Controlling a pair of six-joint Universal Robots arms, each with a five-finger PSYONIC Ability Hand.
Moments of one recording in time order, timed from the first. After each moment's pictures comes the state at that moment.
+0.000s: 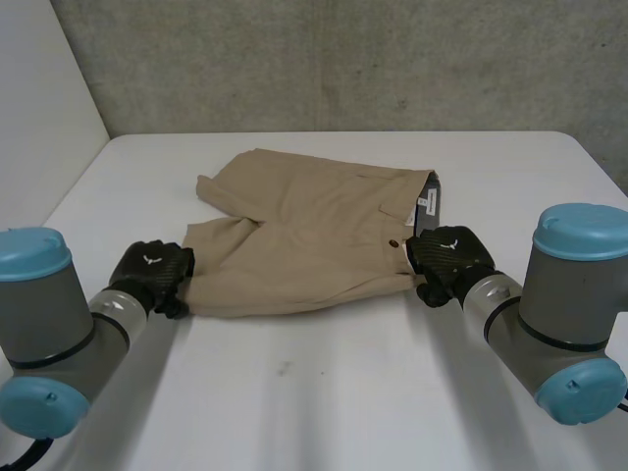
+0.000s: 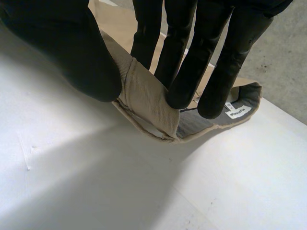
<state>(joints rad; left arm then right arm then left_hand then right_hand) 4.46 -1.99 -1.80 3.43 -1.48 3.50 1.98 -1.07 1.60 -0.18 1.43 2.84 0.86 0.85 0.85 0.85 0.66 0.98 1.18 1.18 1.19 0.98</state>
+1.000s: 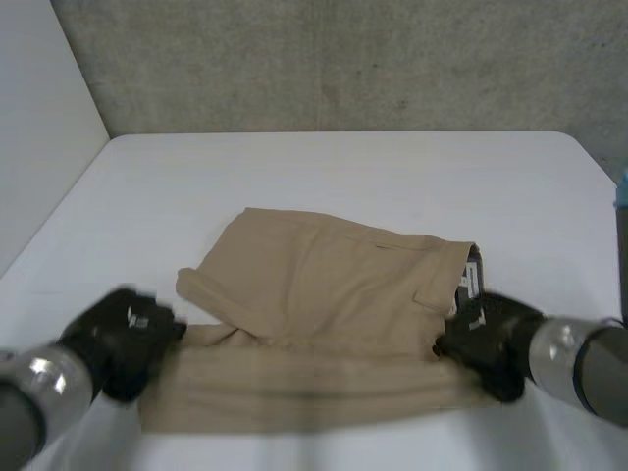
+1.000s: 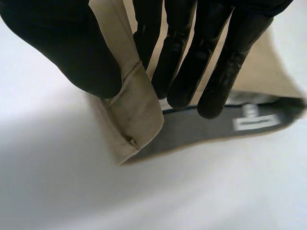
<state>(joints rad) 4.39 -1.56 -1.87 2.86 -1.48 3.89 1.93 -1.33 1.62 0.51 1.38 2.26 1.11 1.20 1.19 1.20 0.97 0.98 1.18 1.18 1.19 0.98</state>
